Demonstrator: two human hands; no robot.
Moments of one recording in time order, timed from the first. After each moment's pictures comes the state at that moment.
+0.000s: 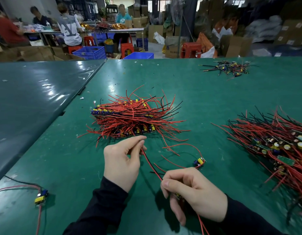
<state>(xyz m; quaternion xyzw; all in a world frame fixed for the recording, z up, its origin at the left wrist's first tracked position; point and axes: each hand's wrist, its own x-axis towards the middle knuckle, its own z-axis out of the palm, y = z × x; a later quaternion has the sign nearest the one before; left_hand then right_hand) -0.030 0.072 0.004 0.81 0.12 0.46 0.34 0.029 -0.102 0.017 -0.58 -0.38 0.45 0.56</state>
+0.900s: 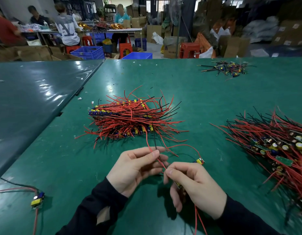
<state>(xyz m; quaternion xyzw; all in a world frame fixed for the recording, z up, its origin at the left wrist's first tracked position) -0.030 0.055 0.018 0.52 0.17 0.07 0.83 0.035 -0.101 0.011 -0.63 -0.31 0.37 0.61</state>
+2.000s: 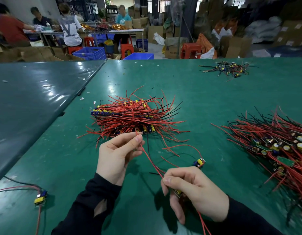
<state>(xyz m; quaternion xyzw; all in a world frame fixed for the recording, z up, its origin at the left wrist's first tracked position) -0.029 0.072 0.029 0.52 0.20 0.29 0.77 0.032 -0.101 0.015 -0.55 -0.36 0.46 0.60</state>
